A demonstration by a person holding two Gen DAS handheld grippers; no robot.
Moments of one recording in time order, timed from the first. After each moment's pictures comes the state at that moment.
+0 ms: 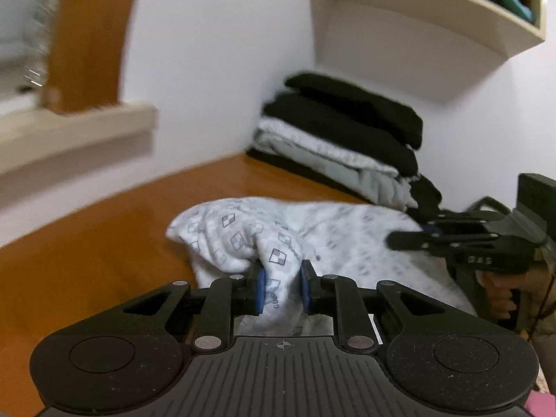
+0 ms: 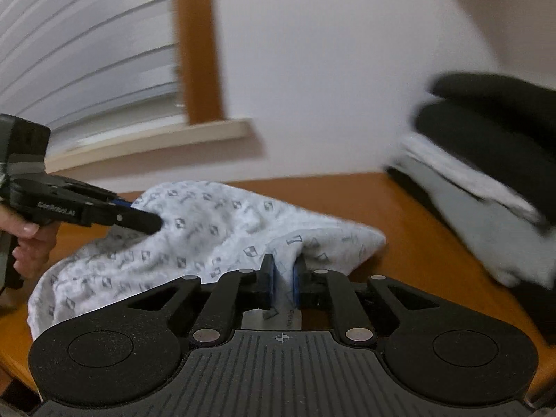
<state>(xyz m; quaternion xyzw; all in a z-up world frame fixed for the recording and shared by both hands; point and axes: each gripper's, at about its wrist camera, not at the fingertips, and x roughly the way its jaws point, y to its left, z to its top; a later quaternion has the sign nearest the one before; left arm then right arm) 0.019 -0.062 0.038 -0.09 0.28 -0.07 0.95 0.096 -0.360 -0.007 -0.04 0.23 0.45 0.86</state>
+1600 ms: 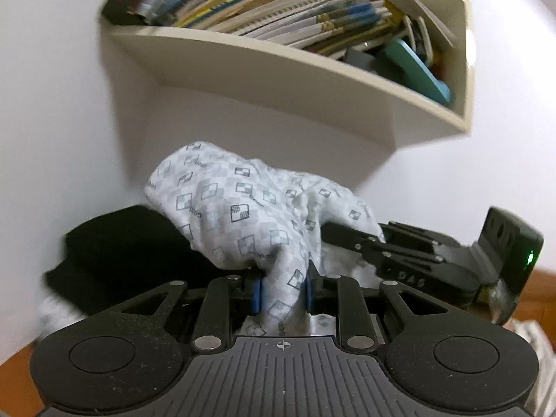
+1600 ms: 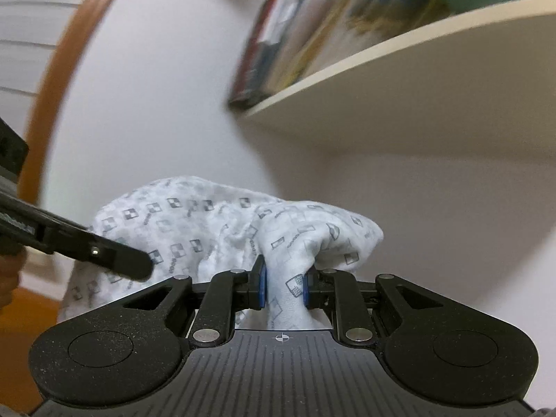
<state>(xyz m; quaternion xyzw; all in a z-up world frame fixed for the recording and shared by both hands) 0.208 -0.214 0.177 -0.12 0.08 -0.31 0.94 0.181 -0.501 0.163 -0.12 -0.03 0.23 0.97</state>
